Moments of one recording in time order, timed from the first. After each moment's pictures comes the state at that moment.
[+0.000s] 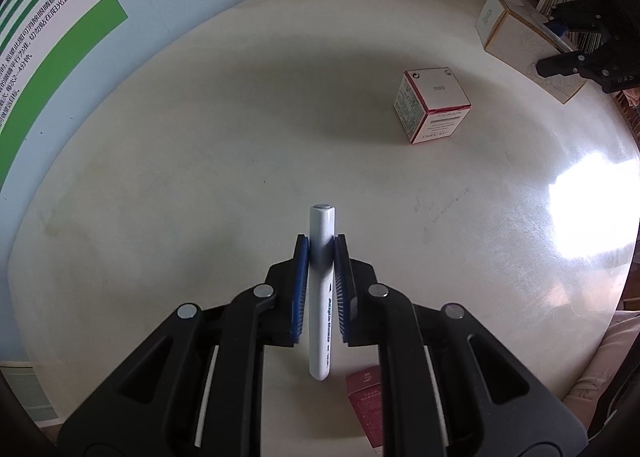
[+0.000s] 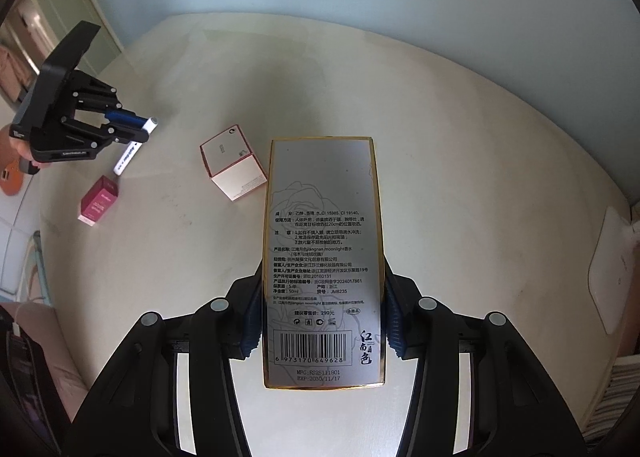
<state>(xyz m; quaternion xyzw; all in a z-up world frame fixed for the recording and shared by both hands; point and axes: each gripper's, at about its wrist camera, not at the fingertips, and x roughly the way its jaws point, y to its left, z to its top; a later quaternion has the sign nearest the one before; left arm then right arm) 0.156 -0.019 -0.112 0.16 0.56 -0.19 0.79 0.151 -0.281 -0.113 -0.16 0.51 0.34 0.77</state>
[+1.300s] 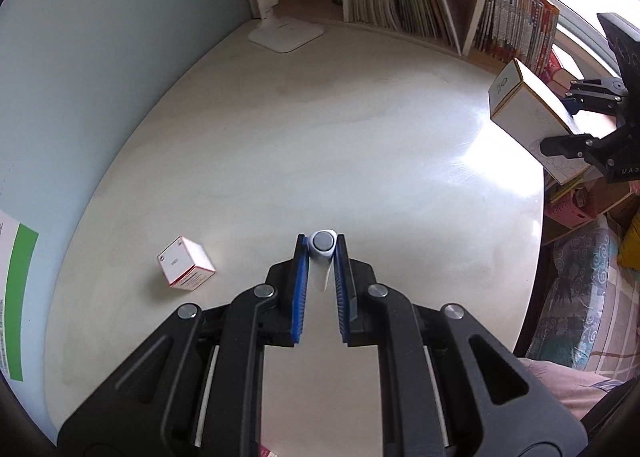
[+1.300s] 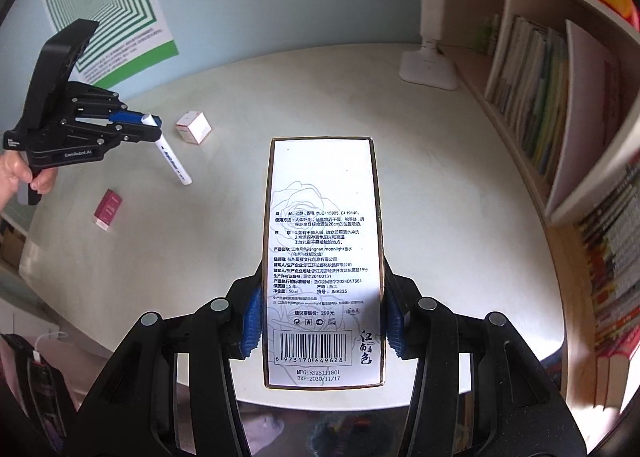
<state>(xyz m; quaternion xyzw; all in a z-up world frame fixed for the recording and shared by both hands) 0.032 -0.227 -0.034 0.27 0.44 -0.39 0.76 -0.110 -0.441 -0.056 0.02 0.48 0.07 0.87</state>
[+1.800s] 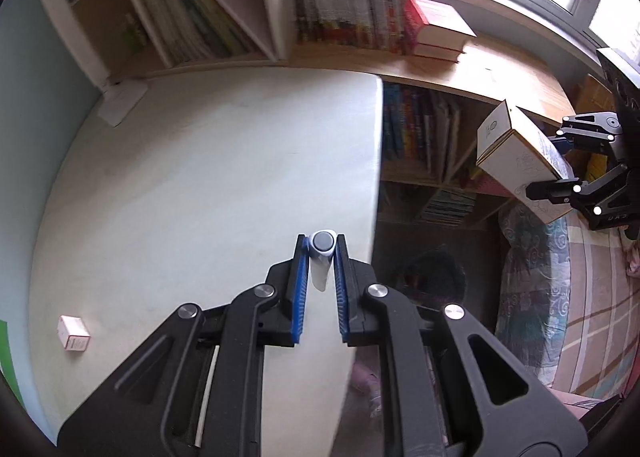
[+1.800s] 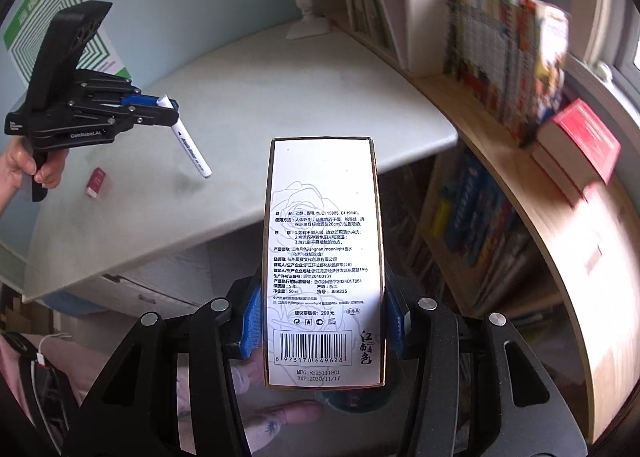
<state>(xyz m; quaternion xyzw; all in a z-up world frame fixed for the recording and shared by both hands) -0.158 -0.382 -0.049 0.33 0.41 -0.50 0.68 -0.353 -0.541 -0.088 0.12 0.48 -0.04 0.87</state>
